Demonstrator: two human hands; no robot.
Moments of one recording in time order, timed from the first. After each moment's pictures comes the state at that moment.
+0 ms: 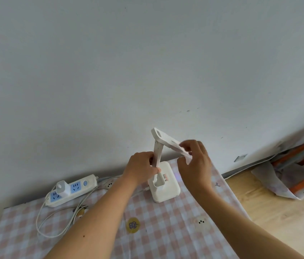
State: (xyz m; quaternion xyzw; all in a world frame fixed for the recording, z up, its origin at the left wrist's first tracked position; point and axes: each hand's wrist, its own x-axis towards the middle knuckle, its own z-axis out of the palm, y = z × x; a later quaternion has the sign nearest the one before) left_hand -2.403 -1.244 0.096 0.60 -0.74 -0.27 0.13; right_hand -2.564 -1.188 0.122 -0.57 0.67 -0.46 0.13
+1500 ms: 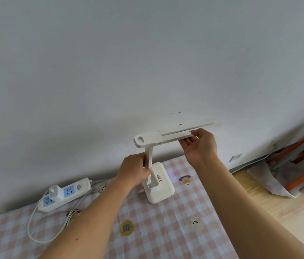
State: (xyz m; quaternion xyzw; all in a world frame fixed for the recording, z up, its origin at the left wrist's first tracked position) left_hand -2.409 -1.242 0.096 0.62 -0.74 -0.24 0.12; right_hand -2.596 -1.230 0.178 0.00 0.37 -0.69 0.62
